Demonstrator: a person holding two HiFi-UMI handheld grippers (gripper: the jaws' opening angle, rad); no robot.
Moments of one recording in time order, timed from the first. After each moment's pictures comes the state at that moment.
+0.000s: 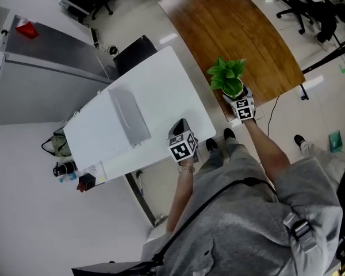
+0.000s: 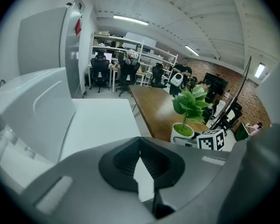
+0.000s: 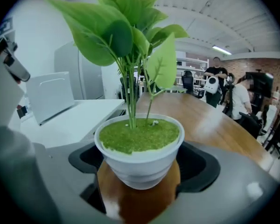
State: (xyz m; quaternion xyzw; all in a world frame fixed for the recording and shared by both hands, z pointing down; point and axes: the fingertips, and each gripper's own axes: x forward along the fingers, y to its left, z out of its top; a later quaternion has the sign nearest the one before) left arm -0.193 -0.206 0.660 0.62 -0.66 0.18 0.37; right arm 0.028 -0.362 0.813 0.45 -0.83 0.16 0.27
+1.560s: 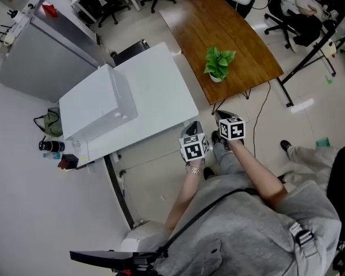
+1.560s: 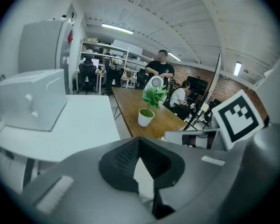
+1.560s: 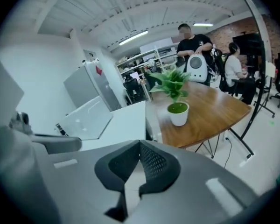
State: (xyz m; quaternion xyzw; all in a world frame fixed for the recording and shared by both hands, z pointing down) left arm -0.043 -0.042 0.643 0.69 -0.62 0.16 0.33; right arm 0.041 -0.101 0.684 0.42 -0.82 0.32 0.21
